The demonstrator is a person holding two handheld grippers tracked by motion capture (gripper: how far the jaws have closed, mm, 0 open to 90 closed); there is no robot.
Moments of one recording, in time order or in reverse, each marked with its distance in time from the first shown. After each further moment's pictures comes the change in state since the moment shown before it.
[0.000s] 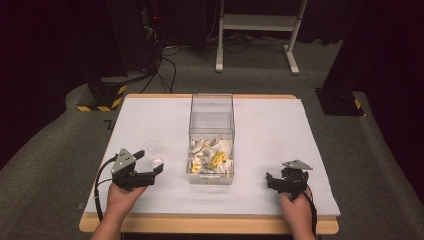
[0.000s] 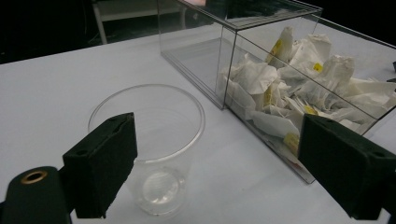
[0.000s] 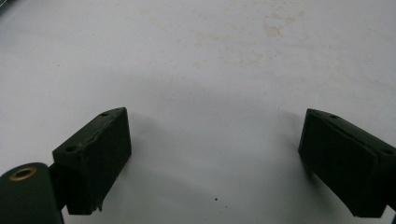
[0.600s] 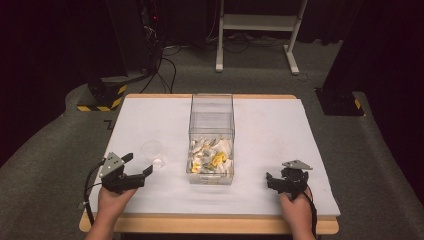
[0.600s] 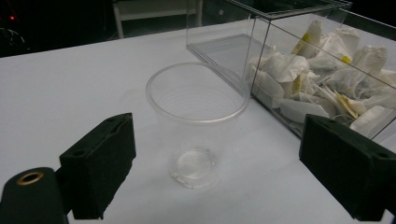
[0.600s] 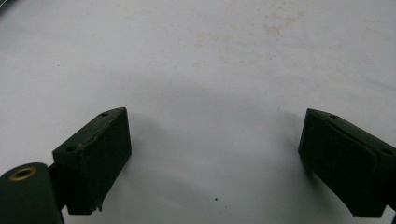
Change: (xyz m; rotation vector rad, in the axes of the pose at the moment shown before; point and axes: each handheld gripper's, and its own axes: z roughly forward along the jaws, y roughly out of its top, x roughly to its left) left arm 0.019 -0.018 -0.017 -0.011 0.053 -0.025; right arm 0.000 0.000 0.000 0.000 0.000 0.000
